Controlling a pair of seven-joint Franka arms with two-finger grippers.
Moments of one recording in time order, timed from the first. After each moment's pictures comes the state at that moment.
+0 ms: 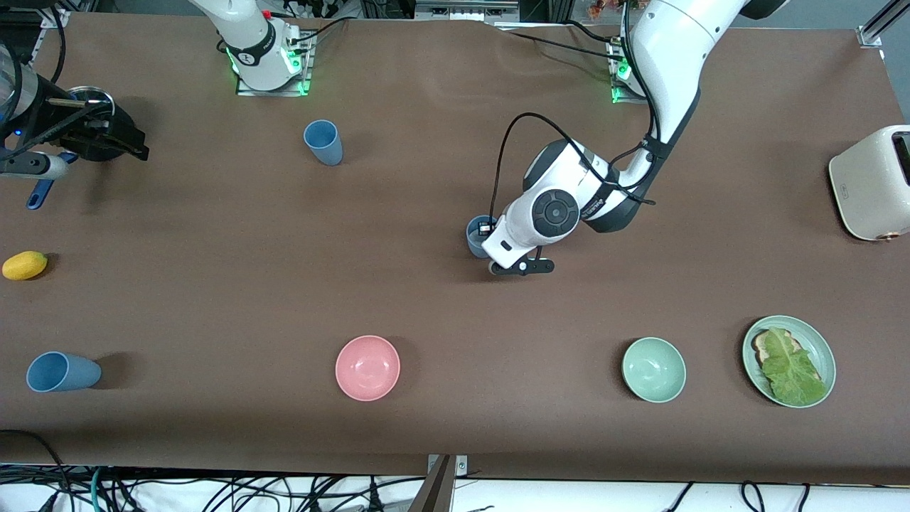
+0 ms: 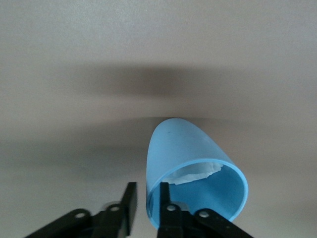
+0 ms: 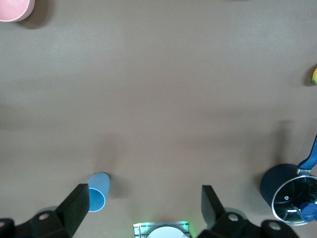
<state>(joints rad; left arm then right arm) -0.35 0.65 -0.30 -1.60 -0.15 2.07 -0.60 0.10 -0.03 -0.07 -1.66 -0.02 1.50 0.10</state>
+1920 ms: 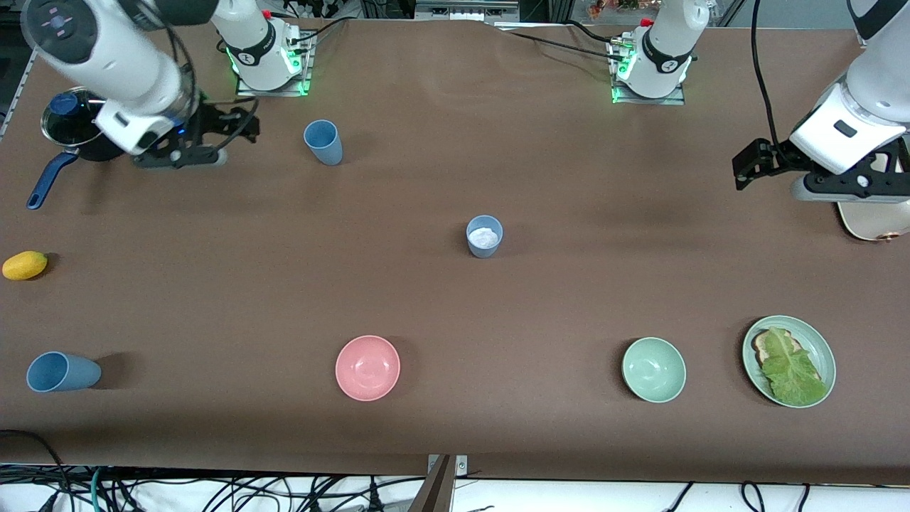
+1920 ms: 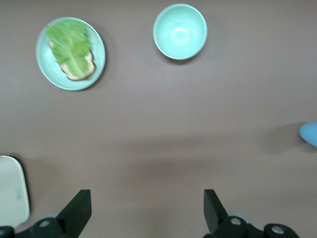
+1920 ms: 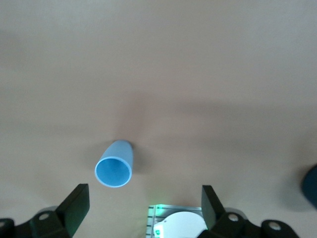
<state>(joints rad) -0.02 -0.01 -0.10 -1.65 0.03 1.60 -0.07 0.18 -0.23 0.12 -2.15 0.05 1.70 0.20</state>
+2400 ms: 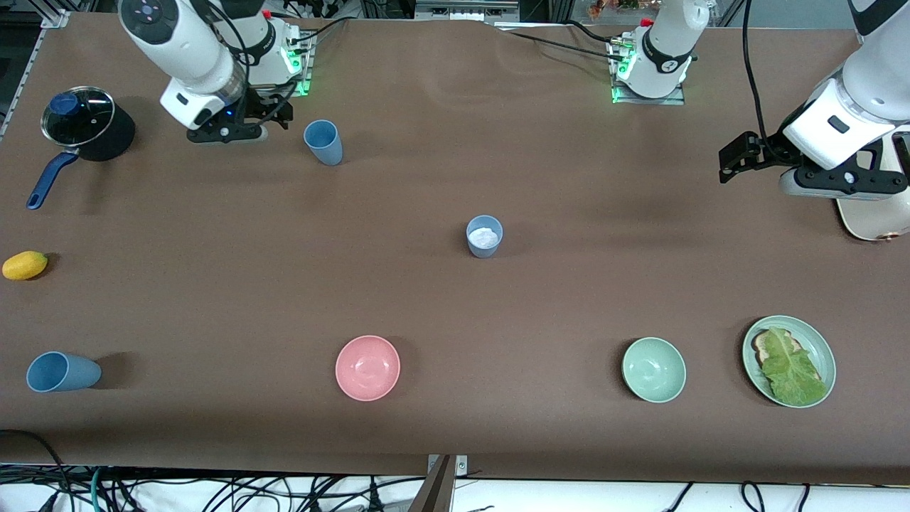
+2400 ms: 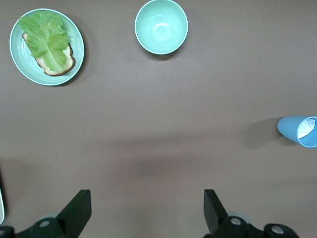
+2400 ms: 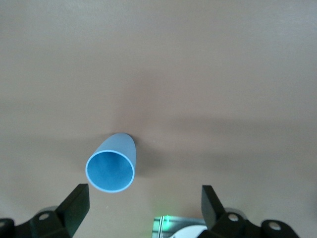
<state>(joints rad) -0.02 -0.01 -0.10 -1.65 -0.01 1.60 -0.06 0.18 -0.36 0.19 -2.50 0.10 1.97 0.20</state>
